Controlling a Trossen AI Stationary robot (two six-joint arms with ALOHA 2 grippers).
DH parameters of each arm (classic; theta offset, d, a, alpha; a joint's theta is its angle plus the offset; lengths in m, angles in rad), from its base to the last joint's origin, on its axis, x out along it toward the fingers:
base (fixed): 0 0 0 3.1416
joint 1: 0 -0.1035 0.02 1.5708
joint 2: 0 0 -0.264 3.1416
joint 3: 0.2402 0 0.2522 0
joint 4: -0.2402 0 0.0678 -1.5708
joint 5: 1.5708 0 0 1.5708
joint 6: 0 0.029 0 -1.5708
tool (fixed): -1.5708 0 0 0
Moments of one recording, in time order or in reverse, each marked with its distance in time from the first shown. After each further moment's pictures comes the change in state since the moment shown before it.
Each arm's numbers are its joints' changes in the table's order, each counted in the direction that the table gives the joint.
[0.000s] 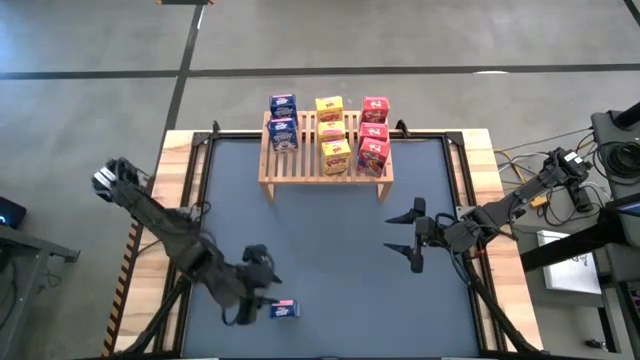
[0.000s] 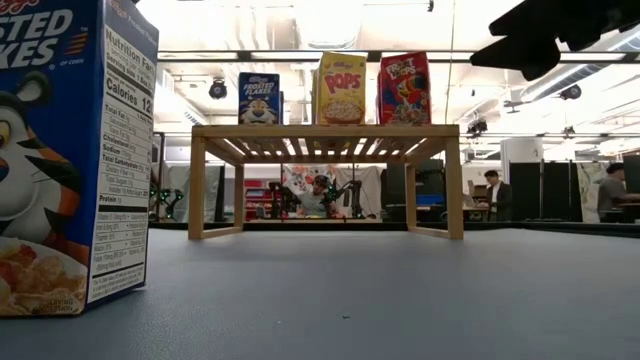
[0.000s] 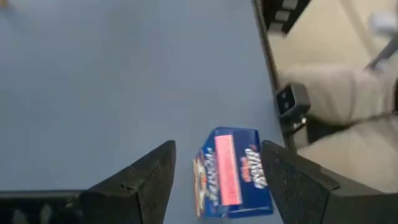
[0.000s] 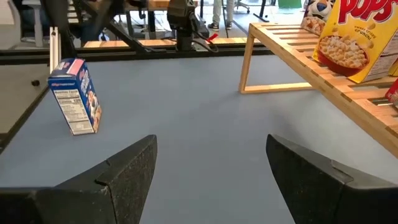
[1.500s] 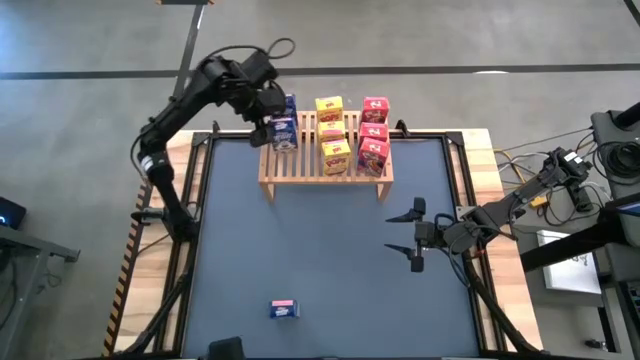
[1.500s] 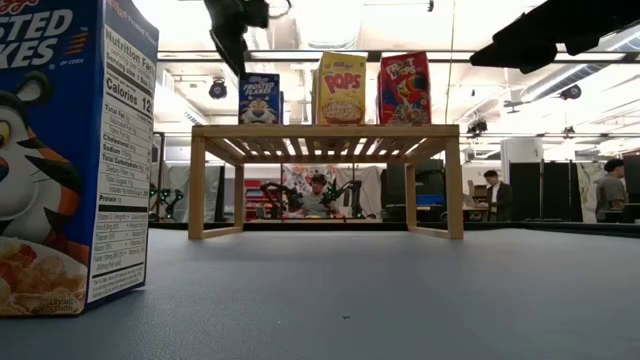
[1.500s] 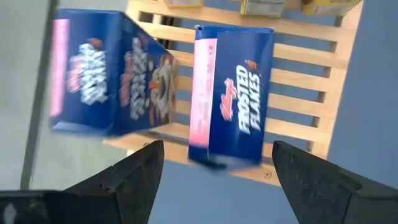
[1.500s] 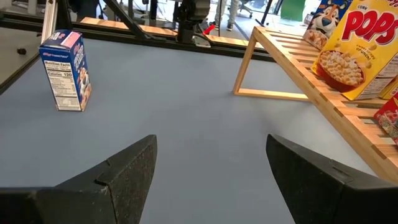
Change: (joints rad) left arm -1.335 0.445 1.176 -1.170 -0.364 1.056; right arm 0.000 -0.001 0.000 -0.023 0.000 -0.143
